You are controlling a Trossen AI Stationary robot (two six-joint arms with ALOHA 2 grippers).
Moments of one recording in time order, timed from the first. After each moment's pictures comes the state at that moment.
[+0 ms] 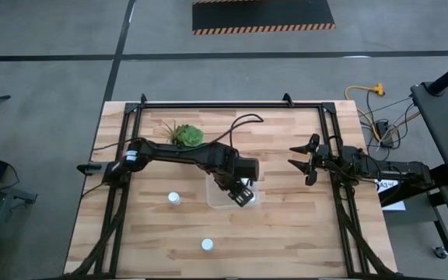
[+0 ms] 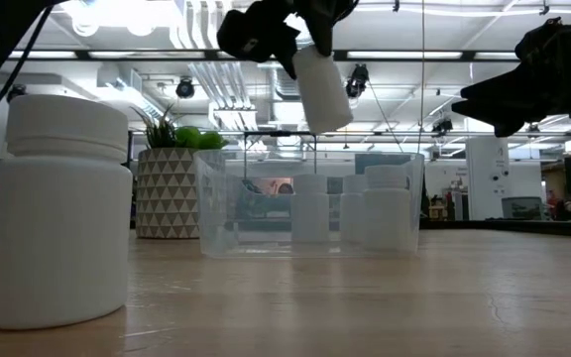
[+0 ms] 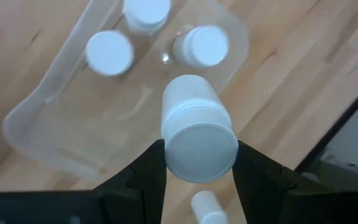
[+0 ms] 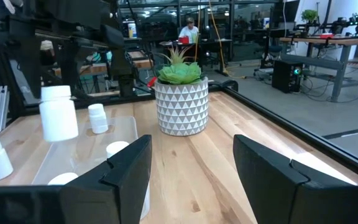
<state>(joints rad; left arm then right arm) -0.12 2.14 2.27 -1.38 0.12 -0.86 -0.08 0.06 0.01 0.03 0.13 0.10</state>
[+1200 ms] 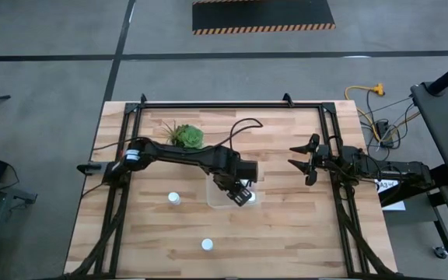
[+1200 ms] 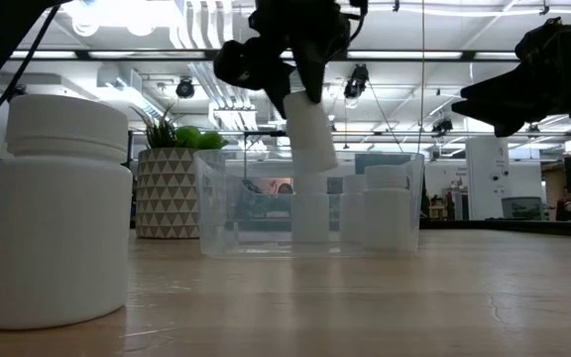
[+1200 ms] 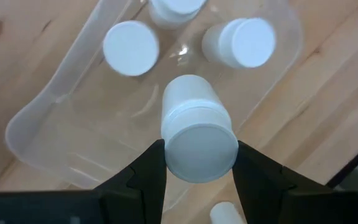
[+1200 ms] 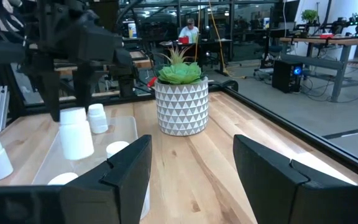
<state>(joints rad) -0.11 2.14 2.13 -1.31 0.11 -0.86 -0.08 0.06 0.01 0.03 0.13 0.10</state>
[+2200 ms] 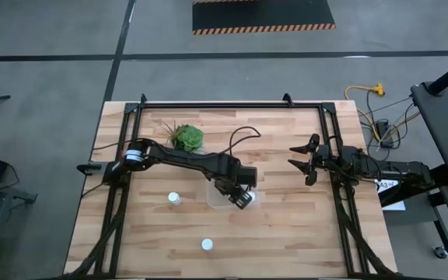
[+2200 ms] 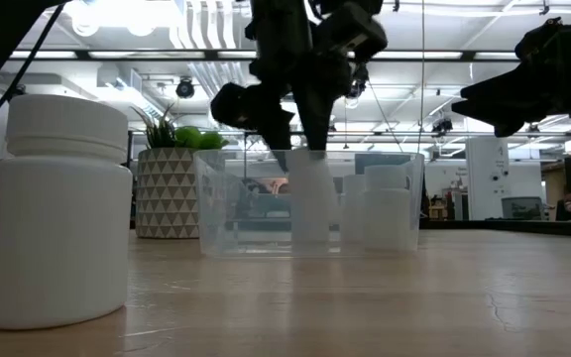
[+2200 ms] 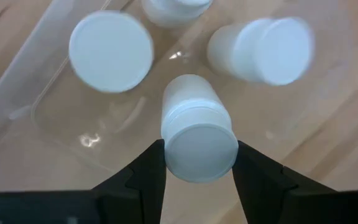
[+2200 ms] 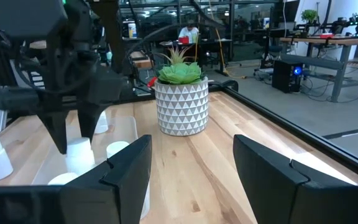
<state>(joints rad) -0.11 2.14 1.93 -1.10 0.13 -0.91 -0.08 0.06 0.01 0.03 0.13 0.10</state>
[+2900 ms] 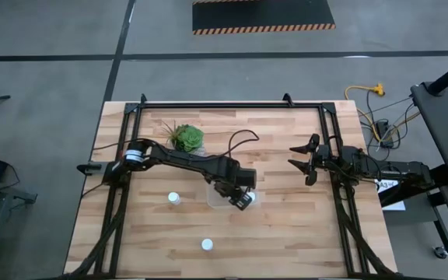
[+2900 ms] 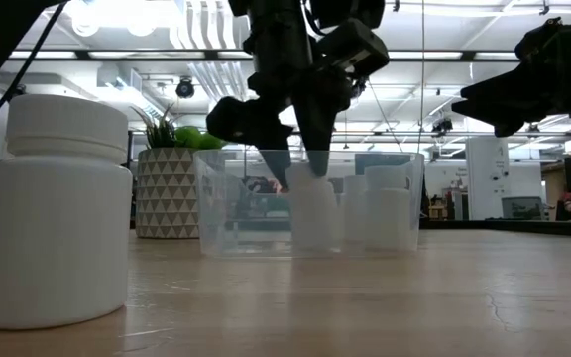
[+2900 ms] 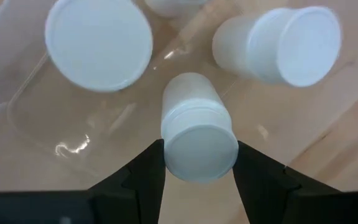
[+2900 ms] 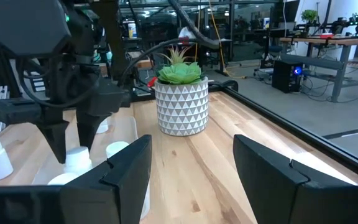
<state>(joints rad) -0.11 2.14 1.86 -1.02 0.15 -0.95 -0.08 0.06 0.01 0.03 0.13 0.10</state>
